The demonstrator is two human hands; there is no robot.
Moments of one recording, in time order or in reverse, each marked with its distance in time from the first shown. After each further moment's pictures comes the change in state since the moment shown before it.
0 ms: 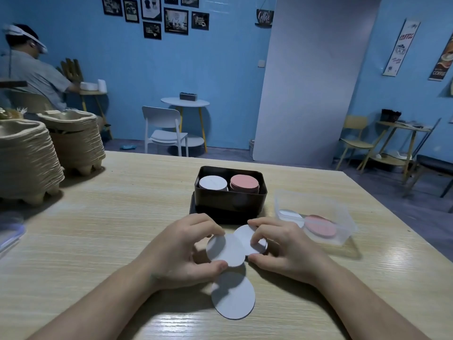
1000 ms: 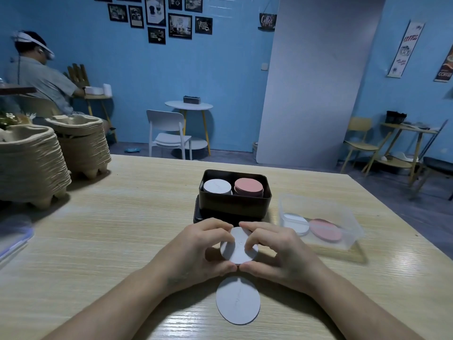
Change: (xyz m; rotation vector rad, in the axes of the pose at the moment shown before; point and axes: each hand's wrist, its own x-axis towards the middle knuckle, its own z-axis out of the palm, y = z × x) left_hand 0.008 -0.009 0.017 0.010 0.024 0.022; right_hand 0.008 -0.016 0.010 0.083 0.079 -0.181
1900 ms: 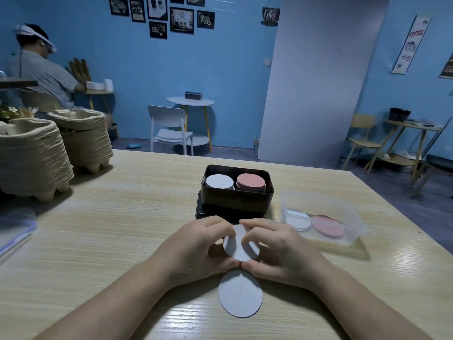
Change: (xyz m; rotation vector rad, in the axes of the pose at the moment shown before) left_hand 0.001 0.000 0.002 0.101 -0.011 0.065; right_hand 0.000 0.001 0.000 -0.107 -0.094 -0.032
